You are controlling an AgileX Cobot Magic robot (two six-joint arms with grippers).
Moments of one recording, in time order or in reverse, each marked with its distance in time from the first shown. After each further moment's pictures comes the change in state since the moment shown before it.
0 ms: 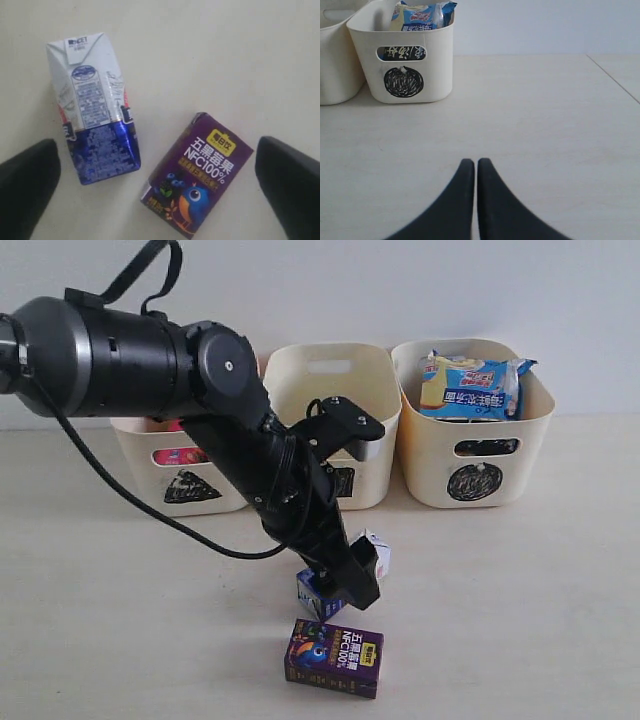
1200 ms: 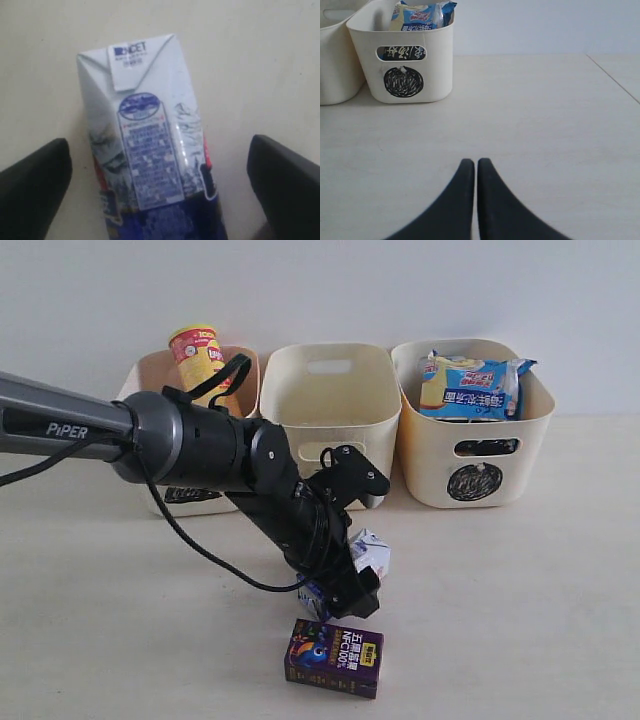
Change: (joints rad) left arm 0.000 0.208 -0.012 0.024 -0.279 0.037; right arm 0.000 0.000 0.000 0.000 0.000 0.000
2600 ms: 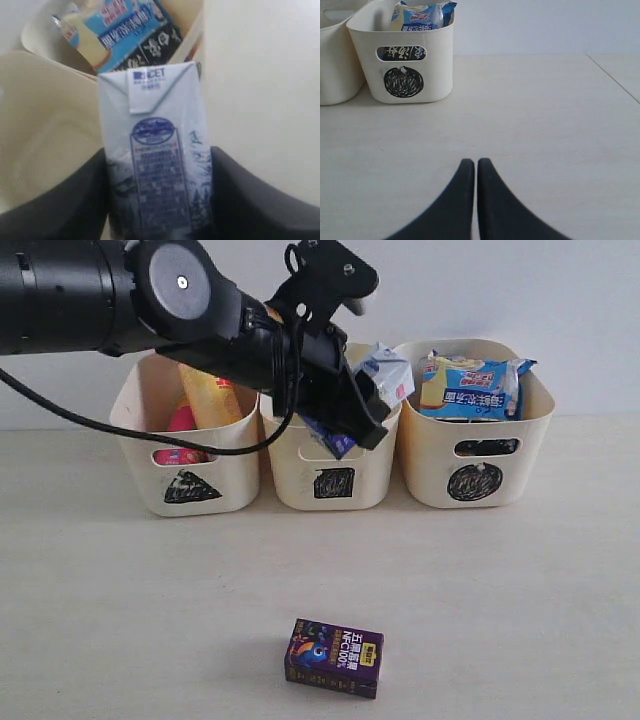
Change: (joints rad) left arm -0.001 -0.340 -0.032 -0.005 -0.138 0.013; right arm 0.000 0.000 0.000 0.000 0.000 0.000
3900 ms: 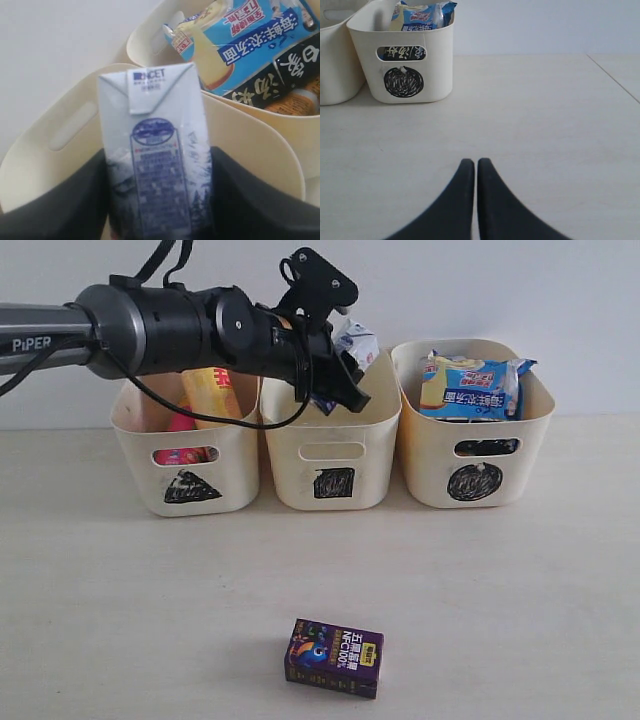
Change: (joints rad) left arm 0.123 0.351 -0.332 0.065 -0.158 -0.005; right arm 0.000 0.000 0.000 0.000 0.000 0.000
